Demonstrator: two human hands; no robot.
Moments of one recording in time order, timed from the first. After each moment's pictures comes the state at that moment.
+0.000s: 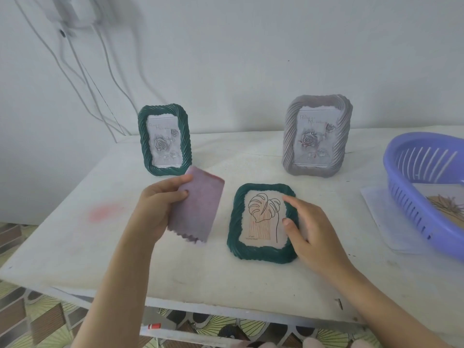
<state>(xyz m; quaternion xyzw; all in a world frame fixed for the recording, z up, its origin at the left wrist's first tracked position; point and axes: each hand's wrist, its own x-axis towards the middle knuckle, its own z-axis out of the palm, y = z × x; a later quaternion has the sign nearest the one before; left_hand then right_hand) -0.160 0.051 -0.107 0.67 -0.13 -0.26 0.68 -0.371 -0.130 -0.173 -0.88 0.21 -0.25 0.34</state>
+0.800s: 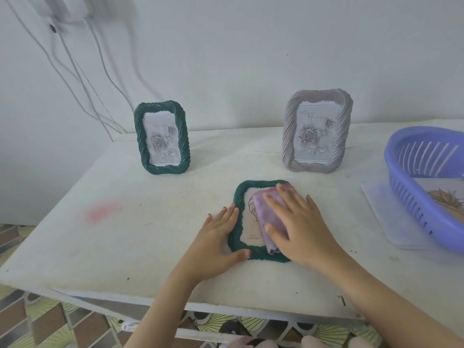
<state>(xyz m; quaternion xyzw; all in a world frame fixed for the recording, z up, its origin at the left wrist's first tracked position) -0.216 0.034 -0.182 0.81 -0.51 -0.17 0.23 -0.350 -0.129 -0.169 -0.97 0.20 -0.08 0.14</state>
